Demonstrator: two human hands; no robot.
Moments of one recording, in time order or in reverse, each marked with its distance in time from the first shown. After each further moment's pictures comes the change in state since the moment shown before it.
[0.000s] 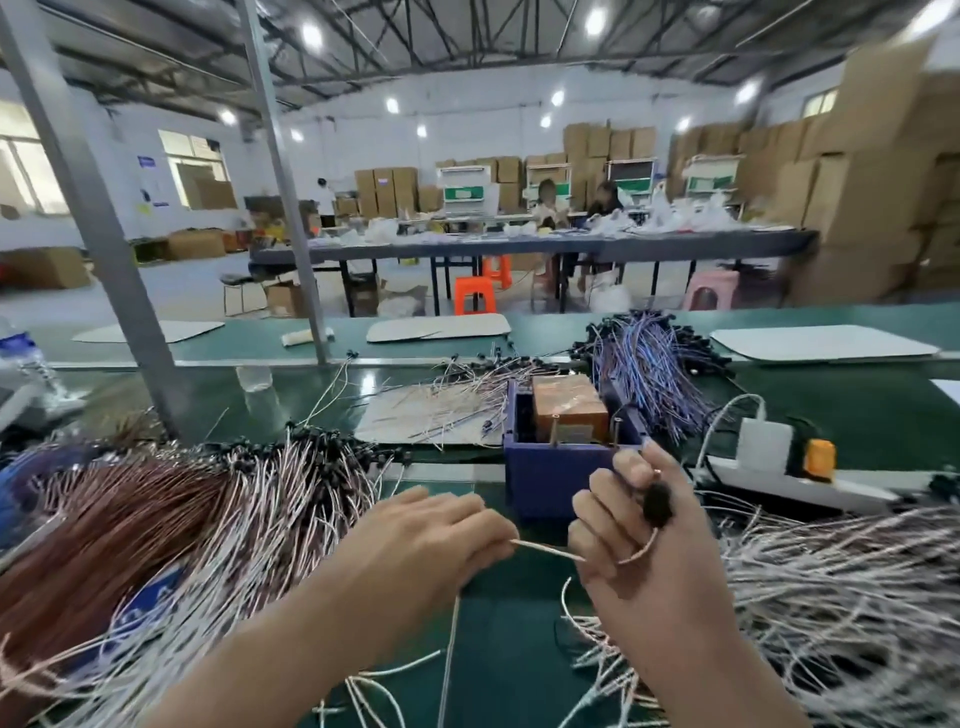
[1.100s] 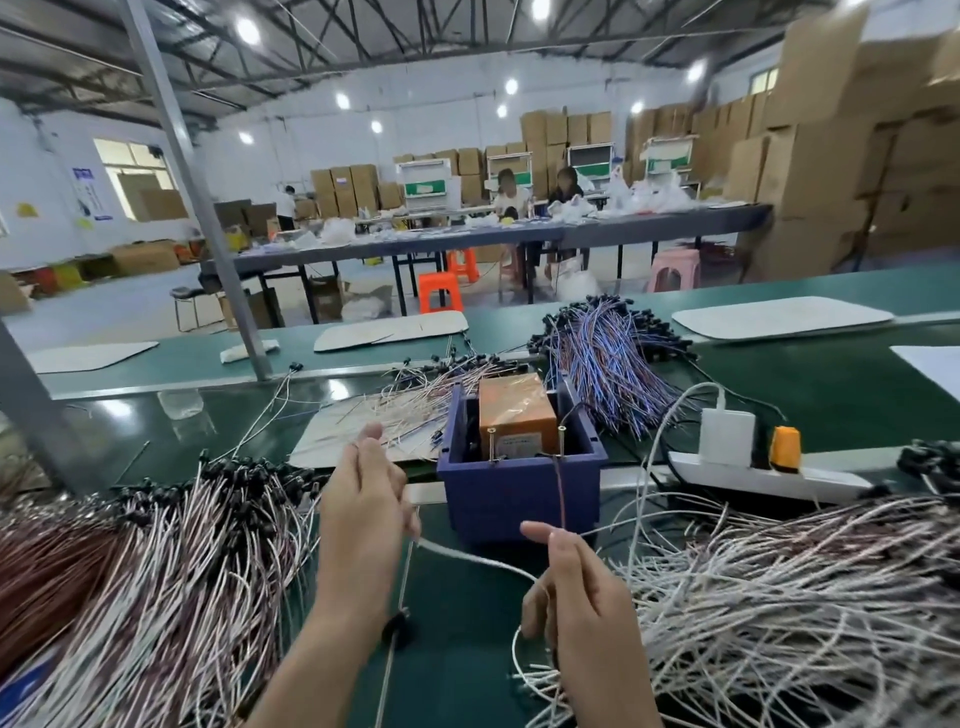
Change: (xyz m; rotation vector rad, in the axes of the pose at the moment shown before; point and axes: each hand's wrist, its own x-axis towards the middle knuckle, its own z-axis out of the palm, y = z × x) left_hand 0.073 -0.020 0.082 -1.126 0.600 -1.105; right_hand 0.023 0.023 -0.096 -1.070 0.222 -0.269
